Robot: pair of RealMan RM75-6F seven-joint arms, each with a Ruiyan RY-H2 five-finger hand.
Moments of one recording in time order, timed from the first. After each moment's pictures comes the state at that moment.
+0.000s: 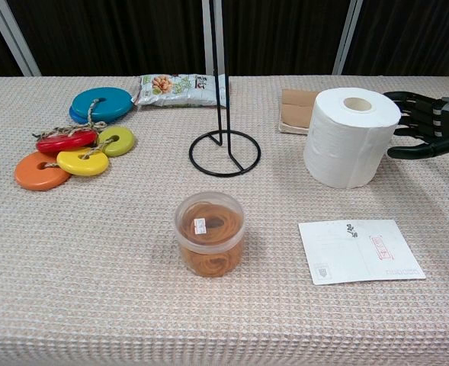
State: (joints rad) left arm -0.08 -1.19 -0.02 -1.55 1.49 1.48 0.12; right arm 0.56 -1.56 0.01 -0.96 -1.54 1.02 1.31
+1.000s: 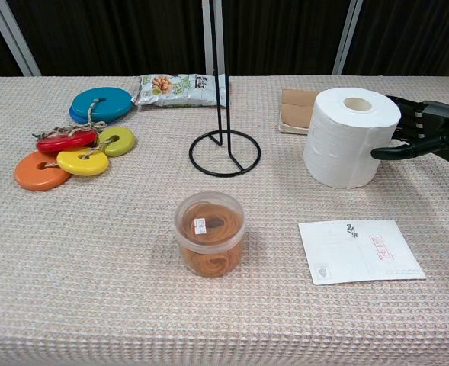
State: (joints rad) left arm -0.08 -1.19 -0.01 -1.53 1.50 1.47 0.10; right arm 0.59 -1.59 0.03 -0.96 -1.51 0.94 1.29
